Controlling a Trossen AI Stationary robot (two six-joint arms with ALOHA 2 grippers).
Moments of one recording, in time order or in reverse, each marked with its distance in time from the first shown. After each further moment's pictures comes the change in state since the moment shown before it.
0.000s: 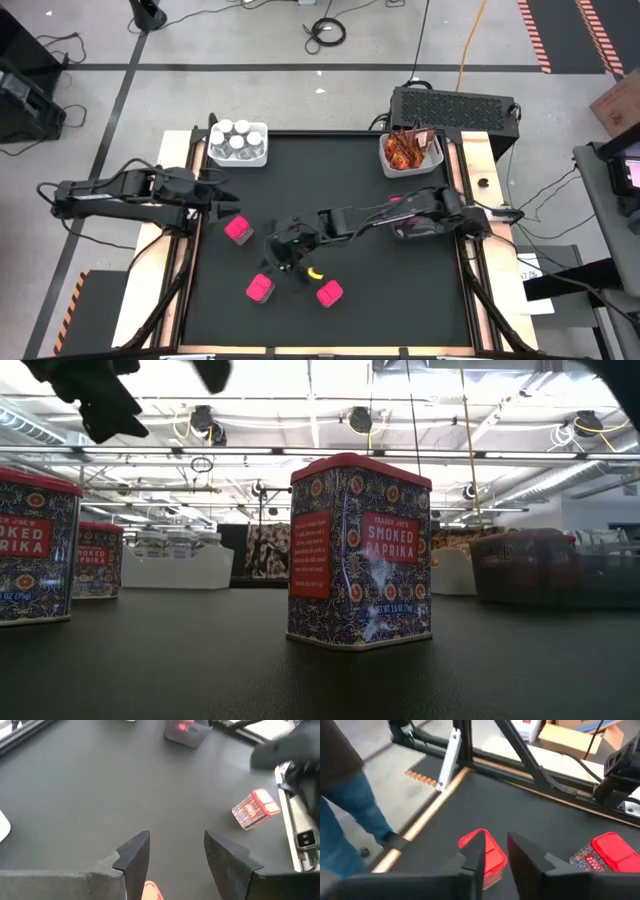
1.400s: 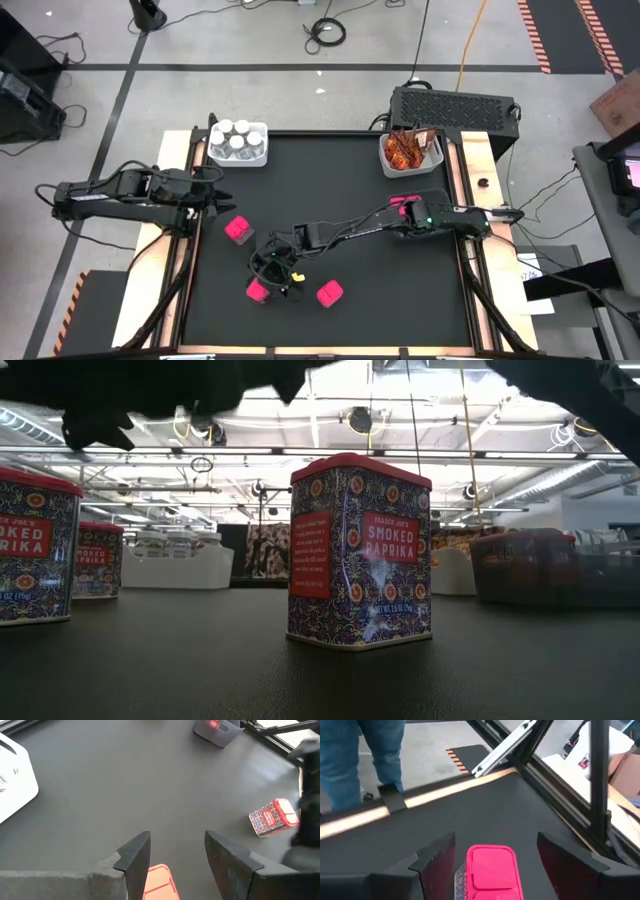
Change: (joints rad) left arm 0.001 -0.032 0.000 -0.111 -0.083 -0.166; right arm -0.005 0.322 0.253 0.014 -0.248 -0.501
